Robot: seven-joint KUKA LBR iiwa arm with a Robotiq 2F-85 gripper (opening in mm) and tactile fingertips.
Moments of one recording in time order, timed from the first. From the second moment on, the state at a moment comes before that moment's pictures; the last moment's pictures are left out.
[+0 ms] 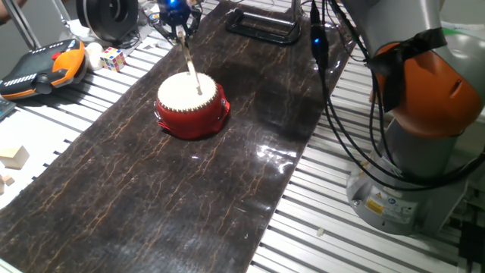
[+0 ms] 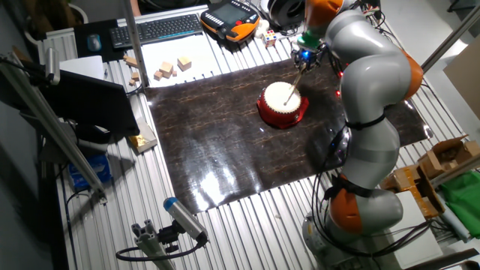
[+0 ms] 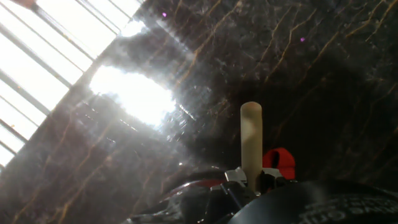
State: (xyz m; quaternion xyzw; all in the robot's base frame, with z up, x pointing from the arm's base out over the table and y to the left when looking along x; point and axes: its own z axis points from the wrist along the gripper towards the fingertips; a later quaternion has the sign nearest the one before) arm 0.649 -0.125 0.181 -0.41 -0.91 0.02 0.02
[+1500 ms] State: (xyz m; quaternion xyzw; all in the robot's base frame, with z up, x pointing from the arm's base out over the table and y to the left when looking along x) arm 0.639 -0.129 0.184 -0.33 -0.94 0.06 0.05
